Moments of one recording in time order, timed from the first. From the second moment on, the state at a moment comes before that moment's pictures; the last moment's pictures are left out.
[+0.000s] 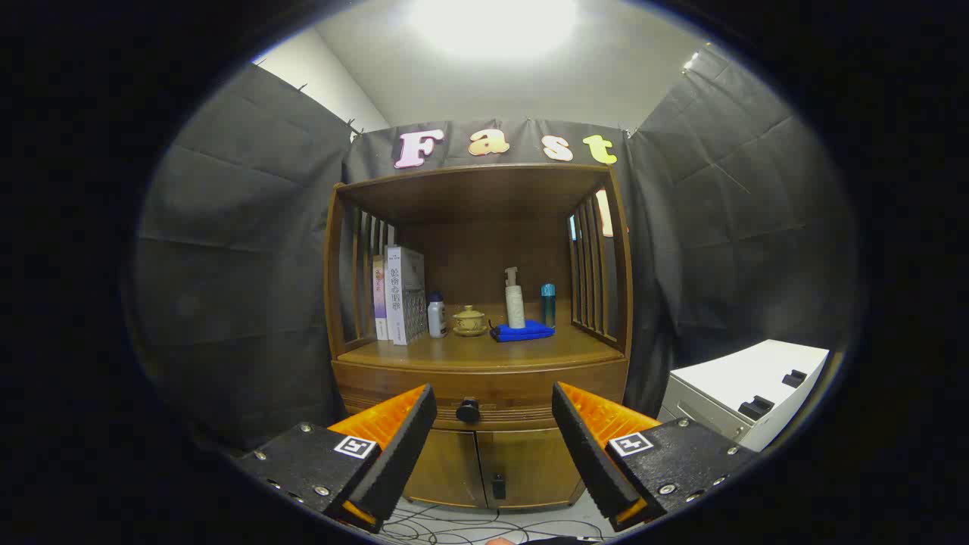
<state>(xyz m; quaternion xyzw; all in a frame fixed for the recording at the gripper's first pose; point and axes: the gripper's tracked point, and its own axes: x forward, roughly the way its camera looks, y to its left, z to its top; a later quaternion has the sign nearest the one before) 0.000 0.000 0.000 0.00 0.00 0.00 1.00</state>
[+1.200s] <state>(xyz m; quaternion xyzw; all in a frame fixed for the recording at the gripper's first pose) 0.028 0.008 0.003 0.01 -0.02 0.02 1.00</state>
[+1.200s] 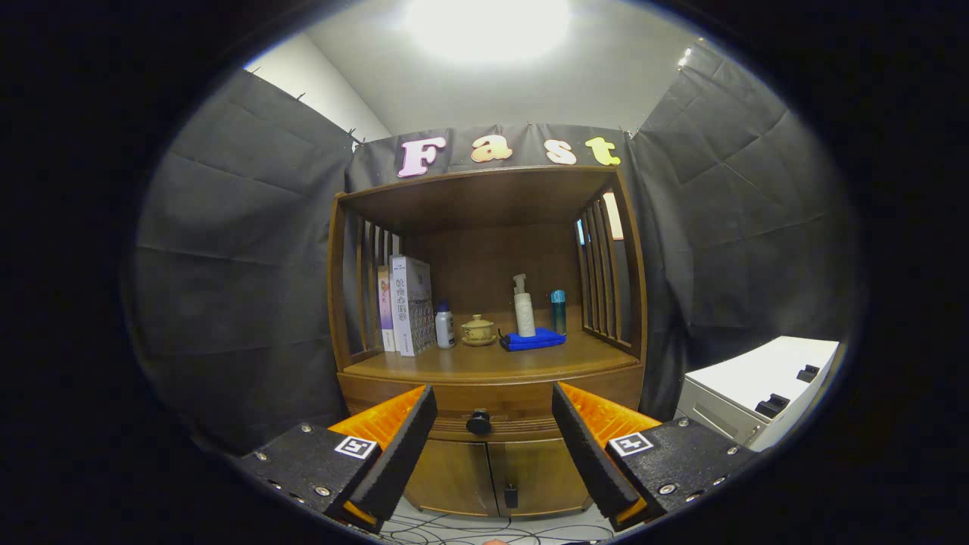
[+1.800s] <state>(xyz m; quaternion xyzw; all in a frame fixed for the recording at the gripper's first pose) 0.112 0.033 -0.025 0.02 -0.01 0.04 1.00</state>
